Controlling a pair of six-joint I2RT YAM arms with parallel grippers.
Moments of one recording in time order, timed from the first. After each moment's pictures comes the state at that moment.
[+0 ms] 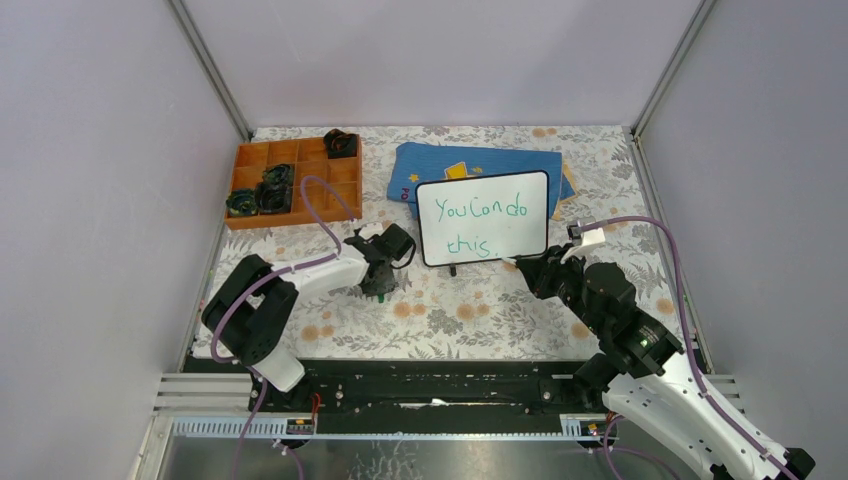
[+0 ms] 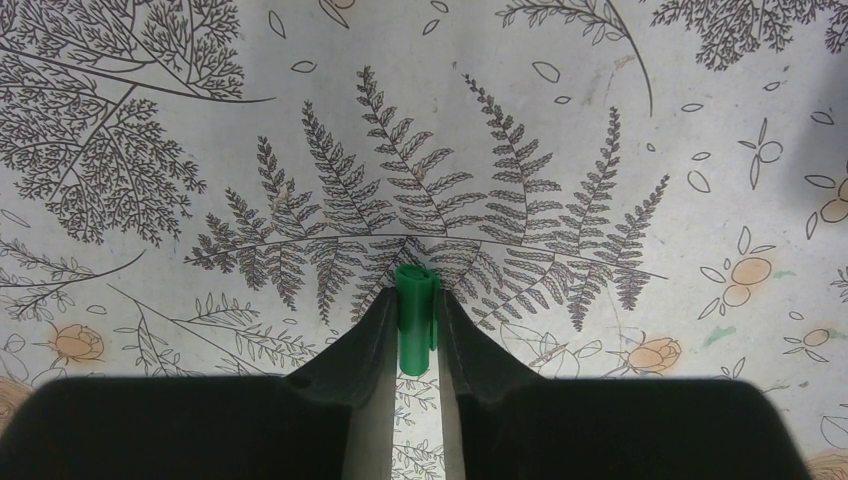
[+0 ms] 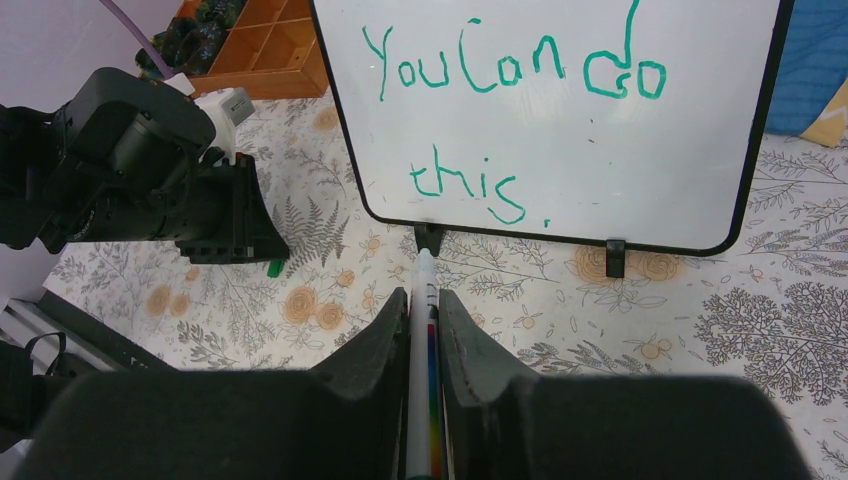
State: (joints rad) left arm -0.67 1.61 0.88 -0.59 -0.30 -0.90; right arm 0.68 0.49 0.59 -0.37 0.17 0.43
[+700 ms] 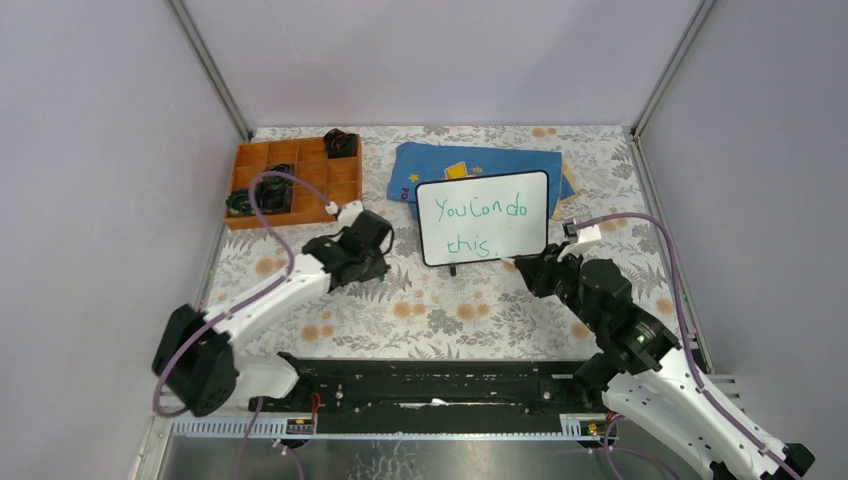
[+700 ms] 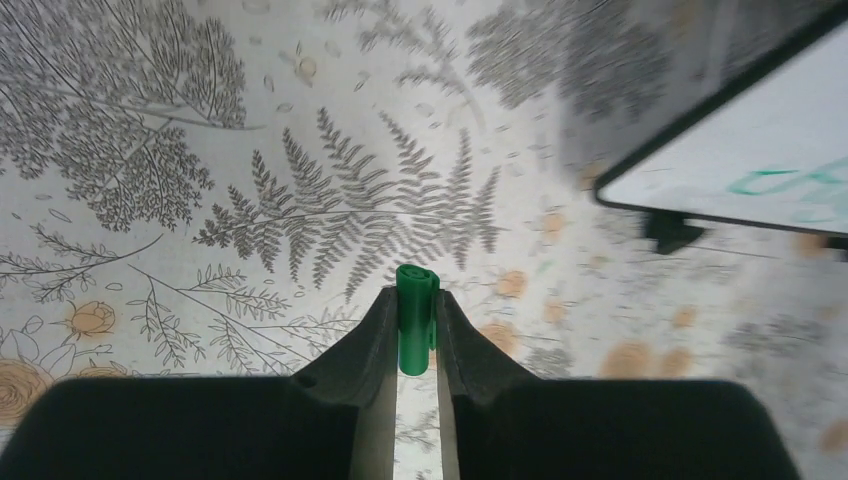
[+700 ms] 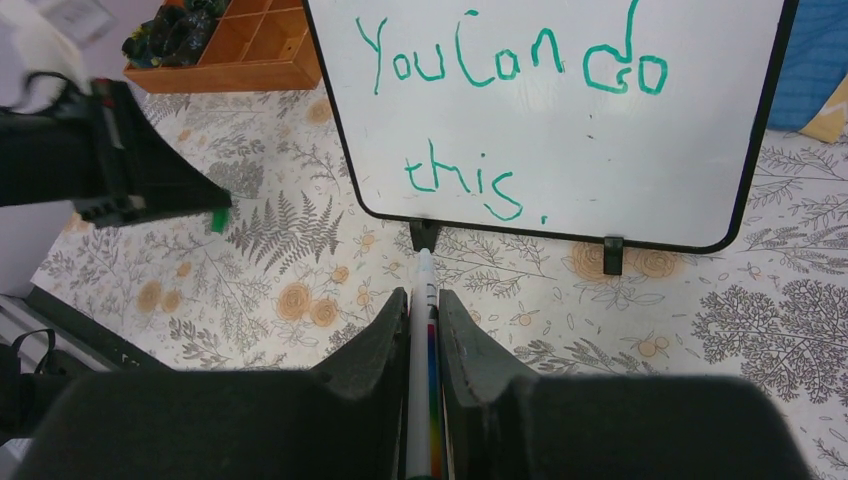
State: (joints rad) left arm -0.65 1.36 0.89 -0.62 -0.29 -0.90; right arm 0.68 0.51 0.59 -0.37 0.17 0.43
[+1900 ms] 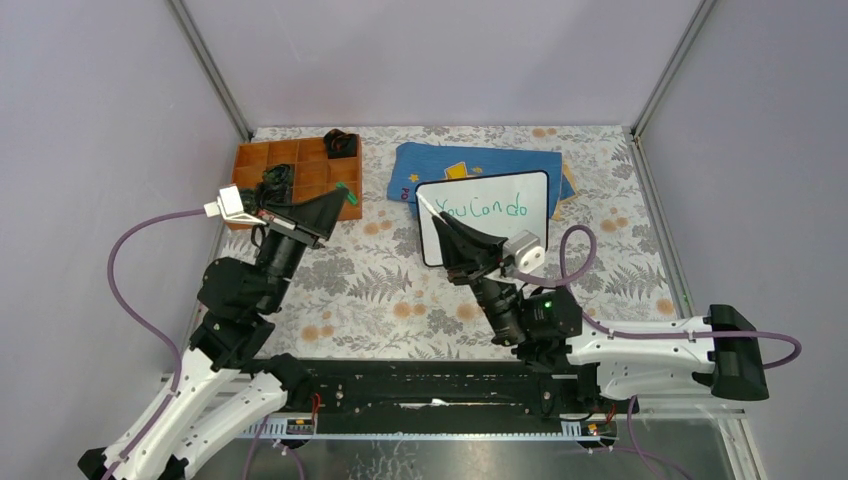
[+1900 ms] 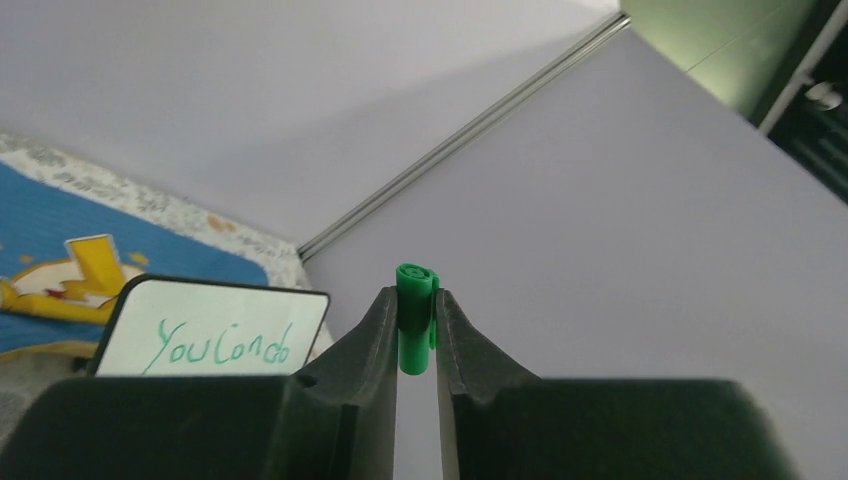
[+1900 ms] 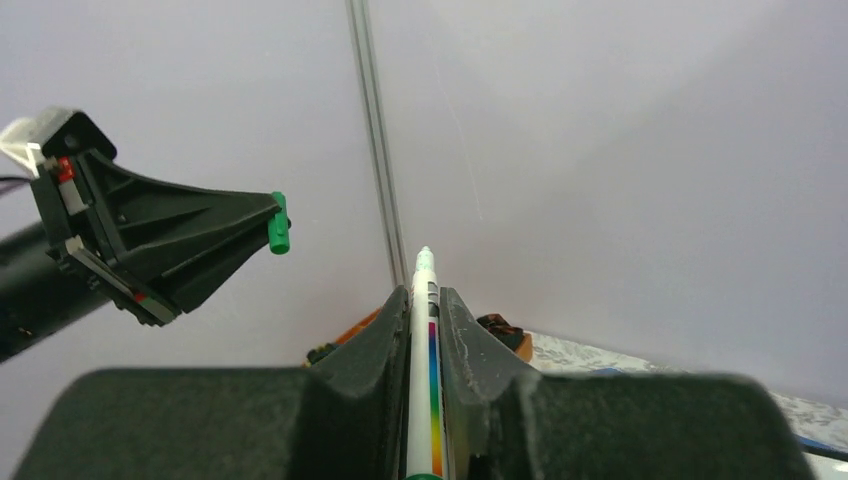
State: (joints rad) left arm -0.63 0.56 0.80 0.07 -0.23 -0.93; right arm 1.39 1.13 0.74 1.10 0.68 -0.36
